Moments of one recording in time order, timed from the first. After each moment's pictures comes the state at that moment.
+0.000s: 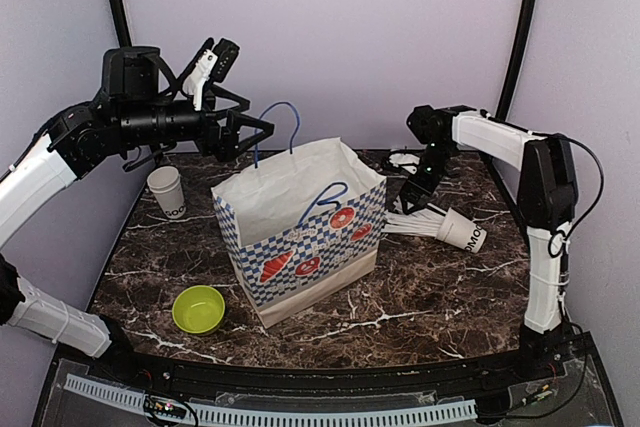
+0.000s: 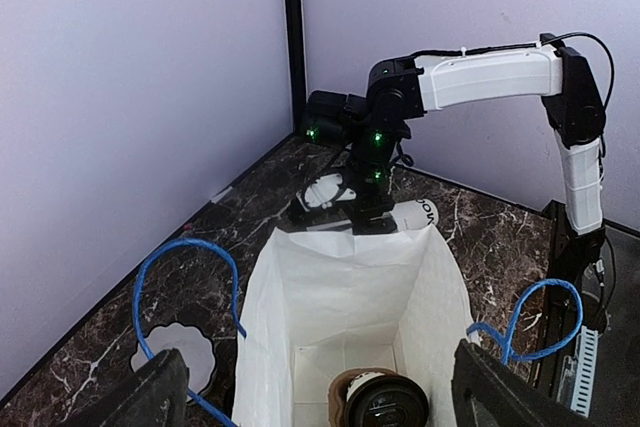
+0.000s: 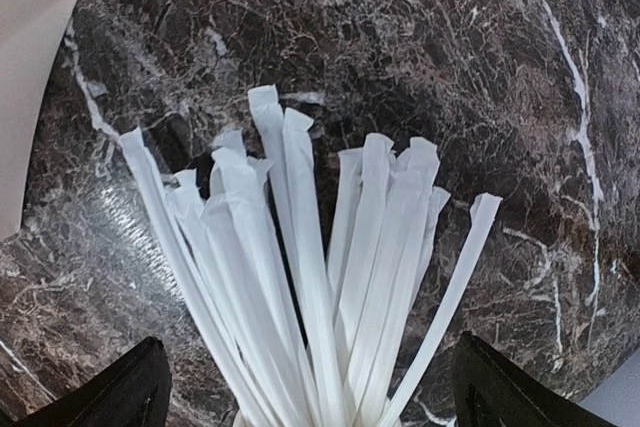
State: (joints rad) left arm -0.72 1.24 1.47 -0.50 0.27 0.09; right arm 0.38 2.08 1.83 -1.11 -0.09 -0.62
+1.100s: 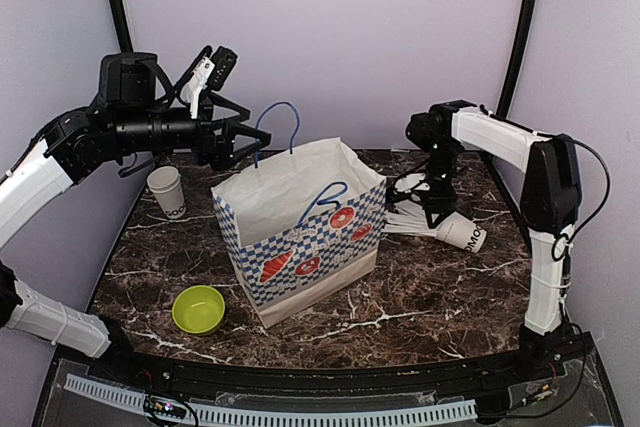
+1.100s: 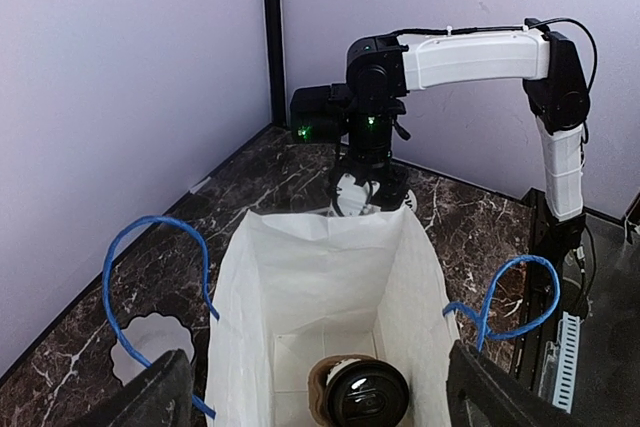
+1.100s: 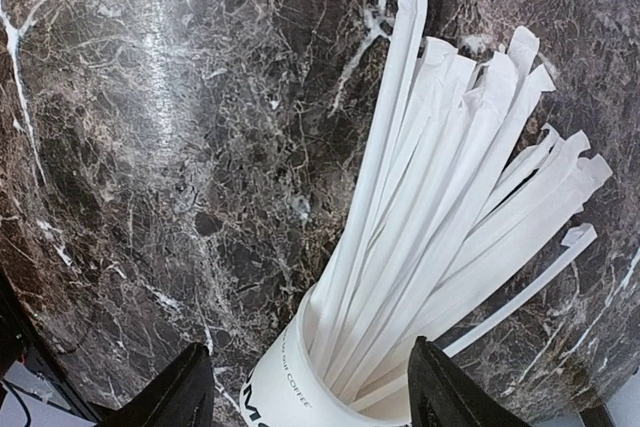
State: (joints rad) left arm -0.72 1.22 1.44 -0.52 0.32 0.10; right arm 0.43 2.06 1.87 -1.43 -0.04 -1.16
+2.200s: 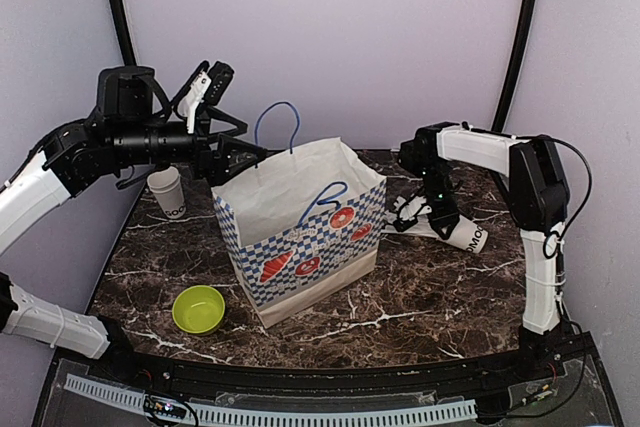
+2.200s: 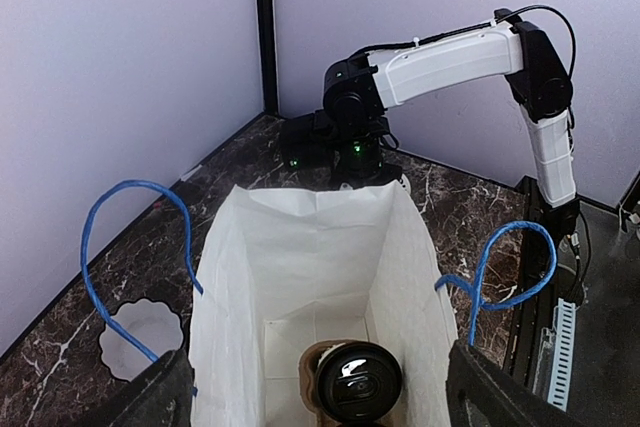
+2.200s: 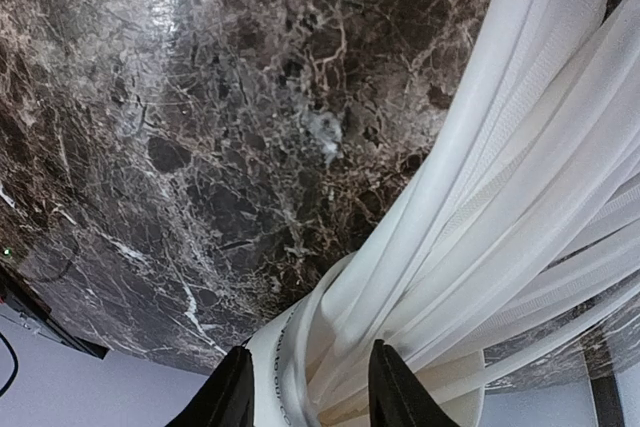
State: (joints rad) left arm -0.72 1.16 1.34 -0.50 0.33 0.10; right arm 0.46 2.14 1.77 -1.44 0.24 -1.13
